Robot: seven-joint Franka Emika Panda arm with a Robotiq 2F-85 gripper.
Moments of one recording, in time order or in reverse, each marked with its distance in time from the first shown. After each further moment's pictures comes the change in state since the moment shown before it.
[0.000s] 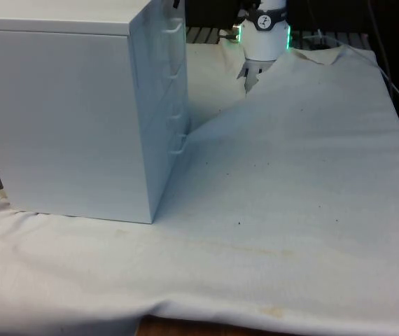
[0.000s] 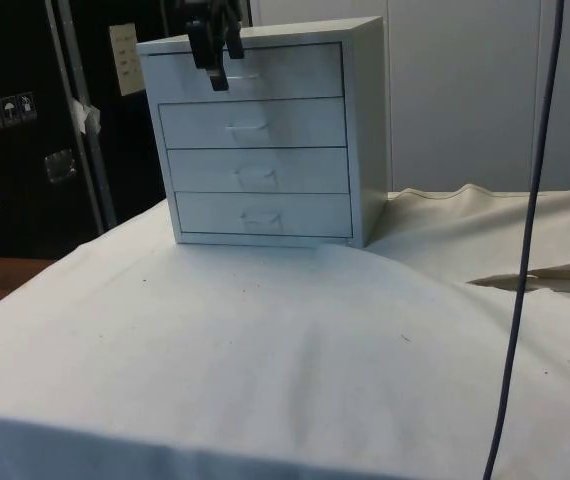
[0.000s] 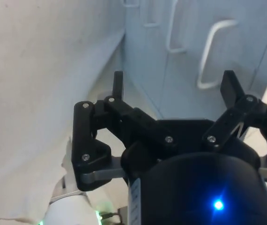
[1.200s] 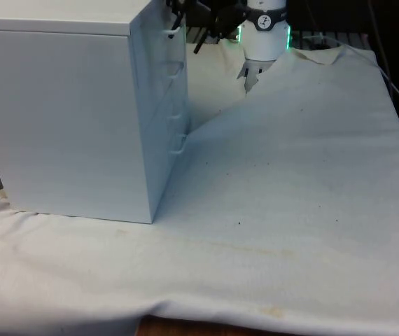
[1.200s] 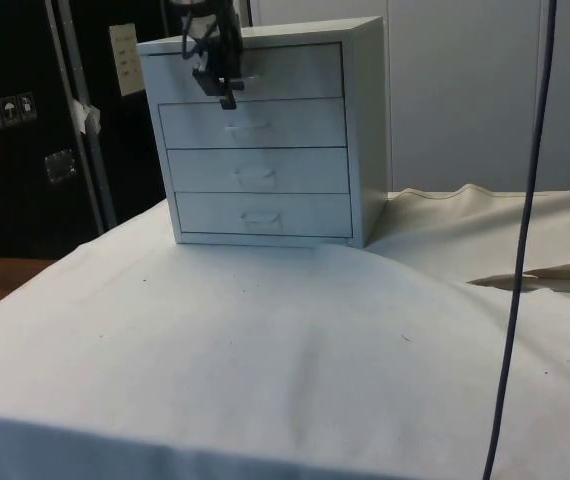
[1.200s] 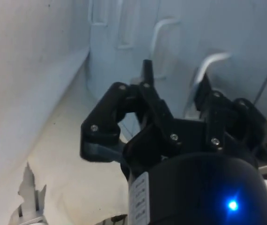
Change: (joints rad) arm 0.001 0.082 -0.013 -0.046 -0.124 0.123 0.161
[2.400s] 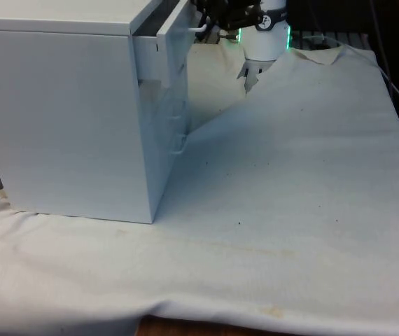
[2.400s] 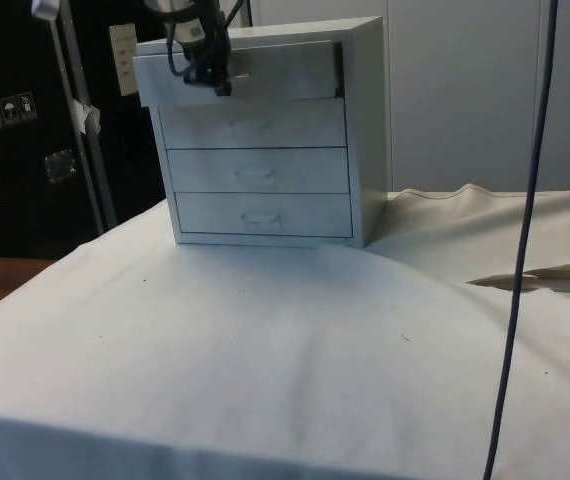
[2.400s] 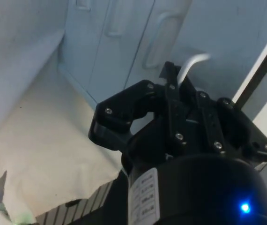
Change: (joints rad) arm 0.031 0.024 0.072 0.051 -0.158 -0.123 0.148
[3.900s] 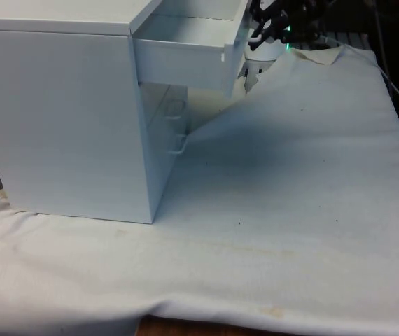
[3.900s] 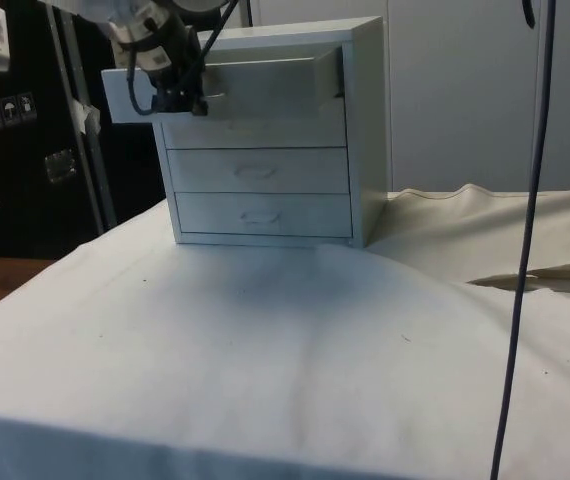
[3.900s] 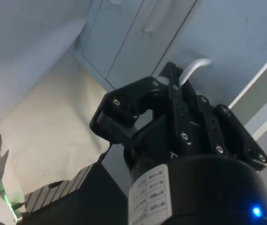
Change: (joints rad) arm 0.017 0.095 0.150 0.109 -0.024 -0.158 0.157
